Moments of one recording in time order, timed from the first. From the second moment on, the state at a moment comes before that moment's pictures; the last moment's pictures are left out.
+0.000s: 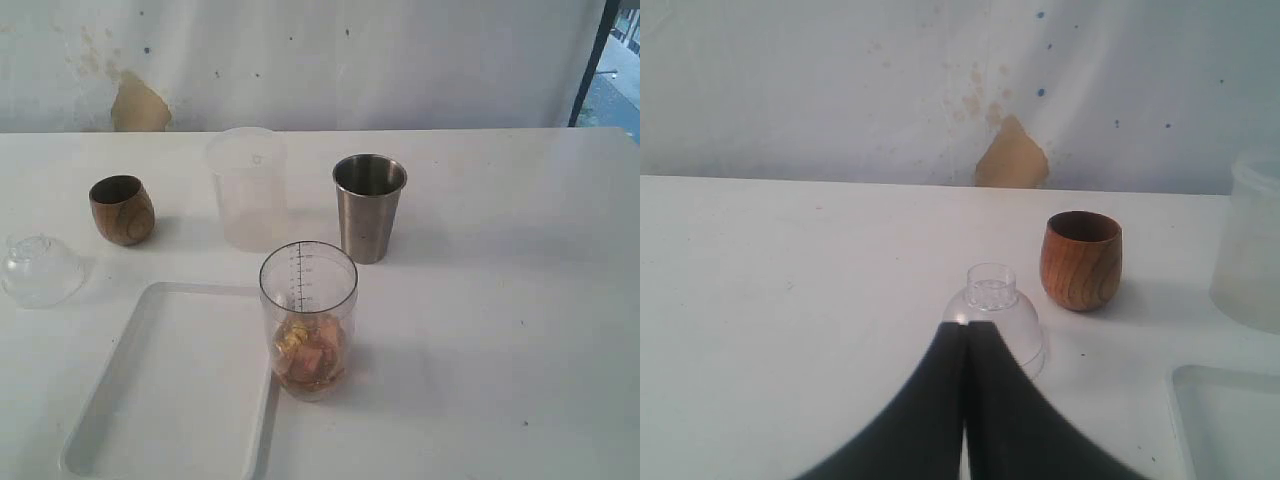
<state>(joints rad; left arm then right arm) 0.05 0.01 0.00 0.03 0.21 -0.04 0.20 0.59 -0.71 -1.59 -0.52 1.46</state>
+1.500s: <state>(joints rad) 0.05 0.01 0.00 0.03 0.21 -0.04 0.16 0.20 -0.01 0.06 -0.39 -0.22</state>
